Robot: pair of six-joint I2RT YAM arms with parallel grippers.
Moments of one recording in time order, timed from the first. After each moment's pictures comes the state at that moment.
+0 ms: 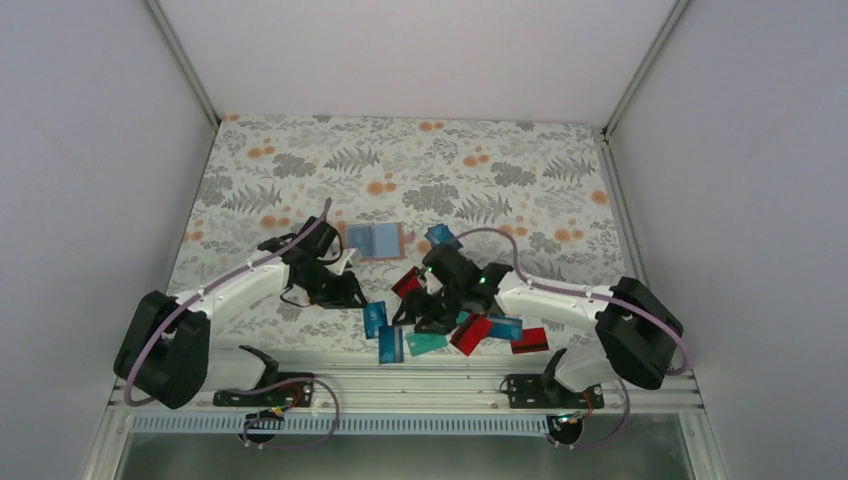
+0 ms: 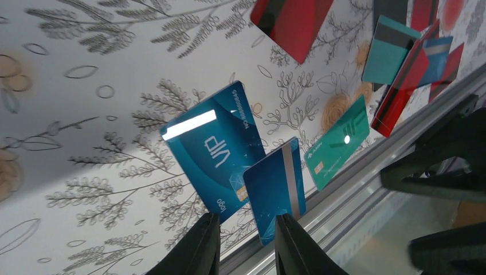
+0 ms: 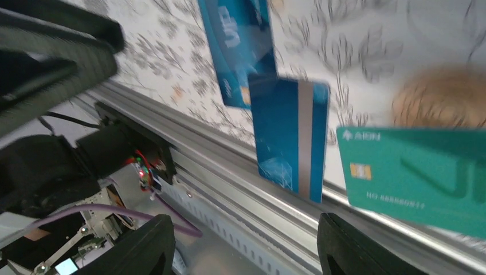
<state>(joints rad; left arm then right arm) -0.46 1.29 0.71 -0.74 0.58 -0.37 0.92 1.43 0.79 -0.38 -0.56 1.07</state>
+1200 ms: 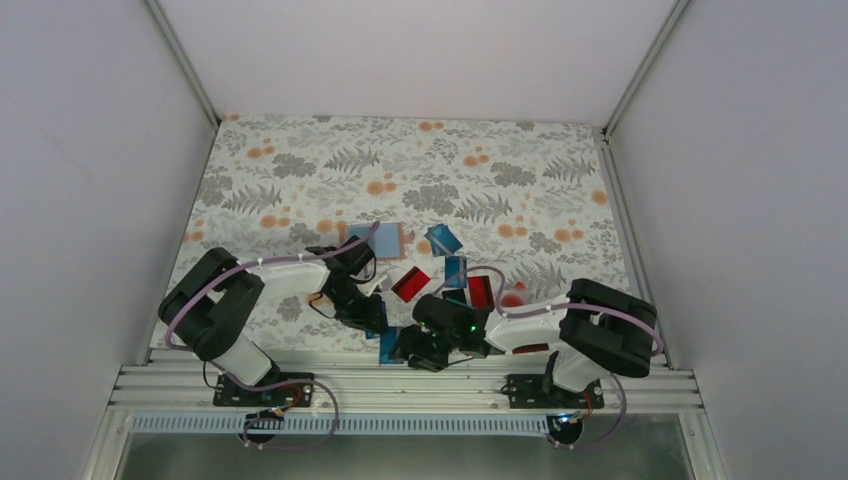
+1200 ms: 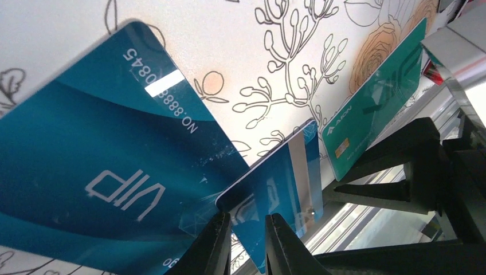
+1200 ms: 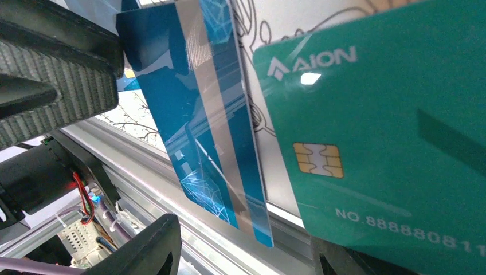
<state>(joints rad) -0.67 1.58 0.70 -0.57 0.65 -0.37 1.20 1.53 0.51 0.10 -0.36 1.43</state>
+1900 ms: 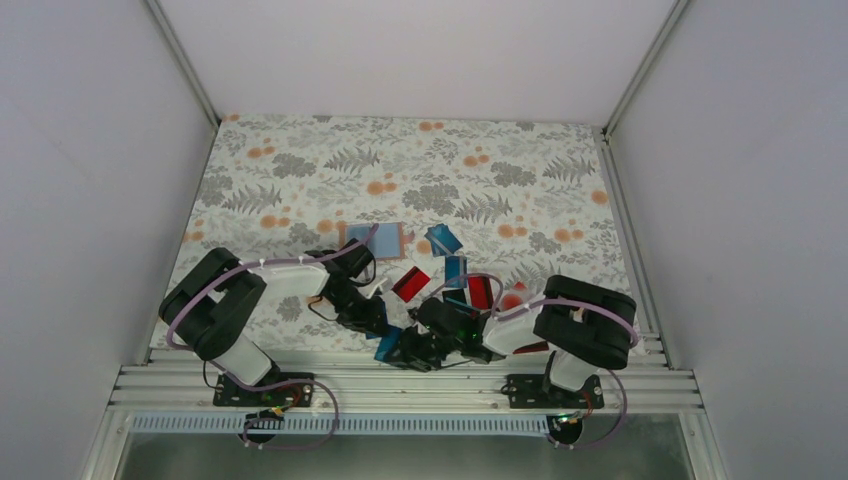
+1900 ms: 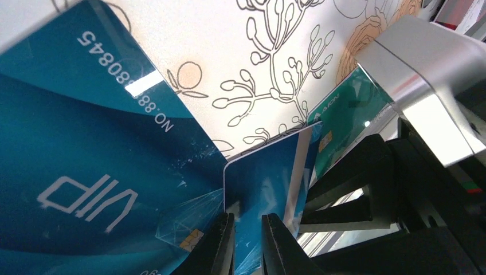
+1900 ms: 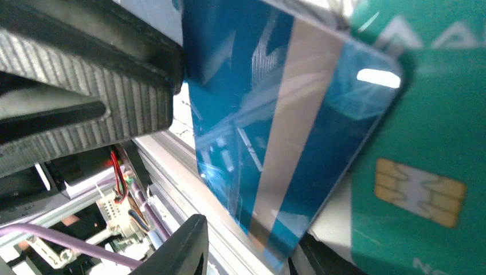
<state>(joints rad) -0.68 1.58 0.66 -0.50 0.70 -0.41 1.19 1.64 0.42 0.47 -0.43 1.44</state>
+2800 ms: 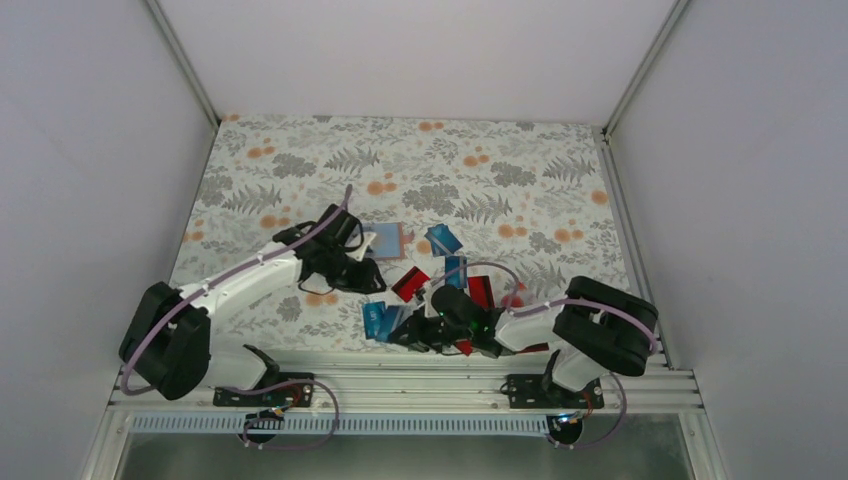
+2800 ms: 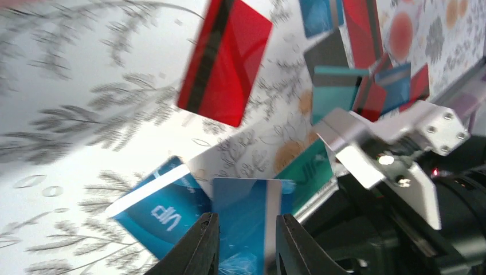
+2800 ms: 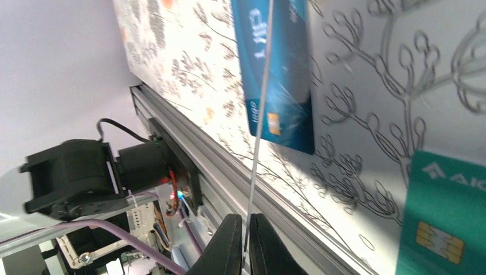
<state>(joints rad) -0.61 1.36 0.83 -0.64 0.51 -0.42 1.11 1.55 0.37 0.59 -0.41 1.38</state>
